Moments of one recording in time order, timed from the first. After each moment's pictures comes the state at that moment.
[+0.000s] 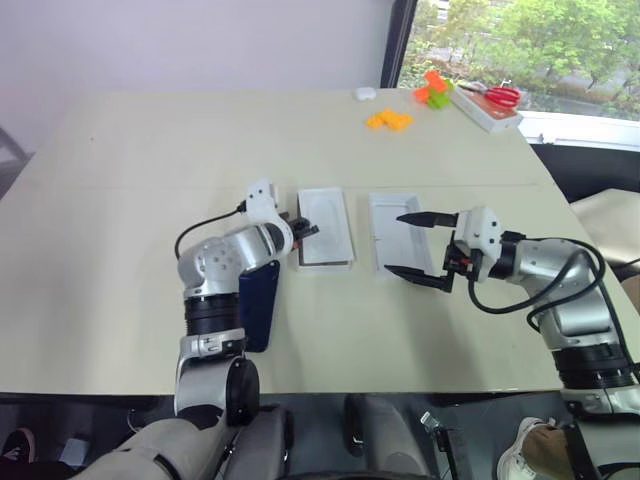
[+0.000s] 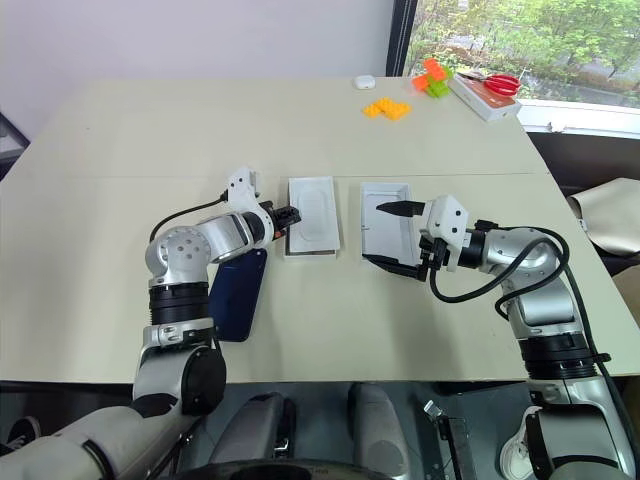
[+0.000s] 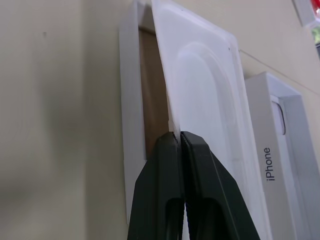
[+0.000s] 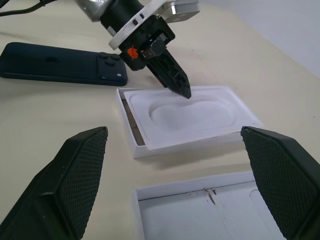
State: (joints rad) left arm -0.74 -0.05 0.35 0.13 -0.62 1.15 0.14; right arm -0.39 -0.68 -0.01 0.05 0.34 0.00 1.15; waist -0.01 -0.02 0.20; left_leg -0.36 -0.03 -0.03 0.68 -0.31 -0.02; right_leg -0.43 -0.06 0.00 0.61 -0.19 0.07
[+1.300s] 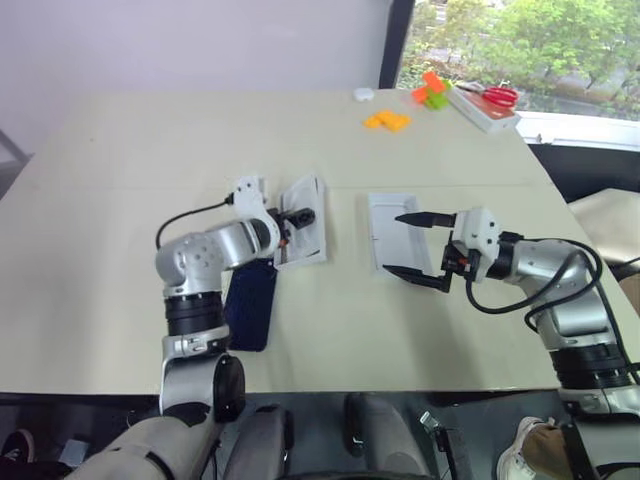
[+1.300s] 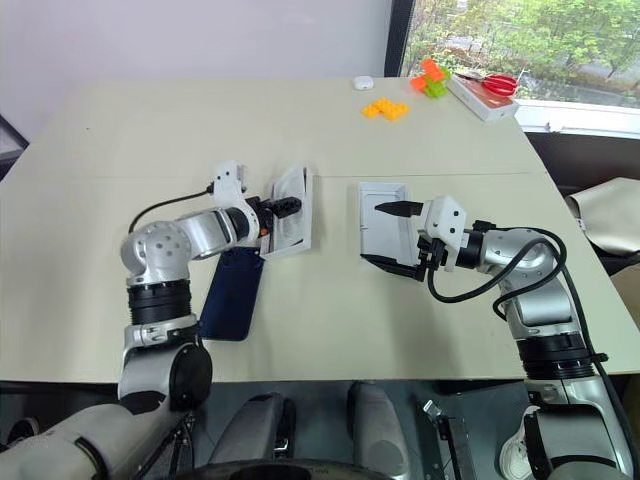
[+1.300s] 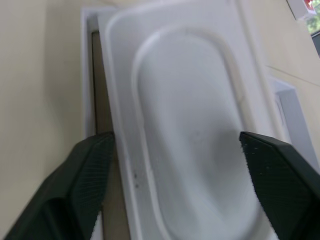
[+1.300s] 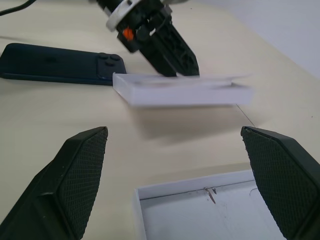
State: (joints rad) left arm -0.78 0.09 0.36 0.07 -0.63 1.28 0.06; right arm -0.39 -0.67 0.00 0.05 0.34 -0.01 1.15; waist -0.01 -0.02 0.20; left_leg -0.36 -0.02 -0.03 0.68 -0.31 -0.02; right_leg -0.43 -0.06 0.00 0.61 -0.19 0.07
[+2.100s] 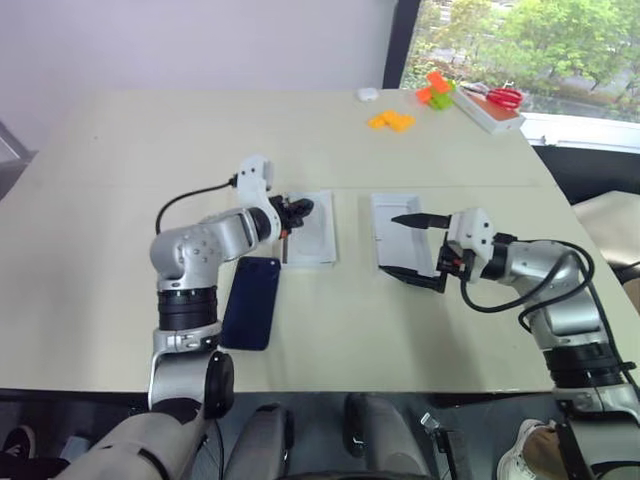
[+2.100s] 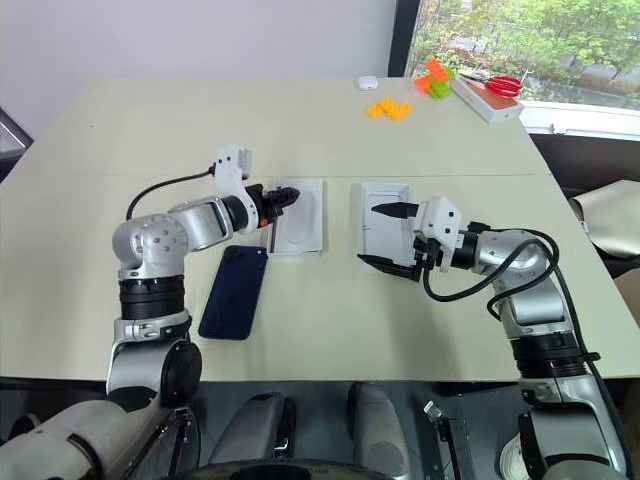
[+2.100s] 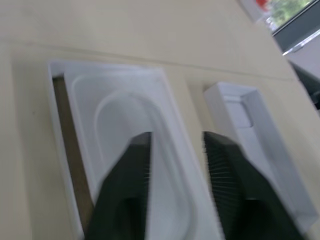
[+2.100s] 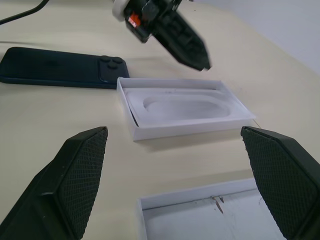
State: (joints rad) left arm -0.74 0.11 0.22 0.05 -0.58 1.16 -0.09; right arm -0.40 -0.65 0.00 0.06 0.33 -0.01 1.15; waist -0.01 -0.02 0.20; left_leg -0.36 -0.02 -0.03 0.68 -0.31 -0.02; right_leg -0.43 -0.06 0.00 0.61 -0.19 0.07
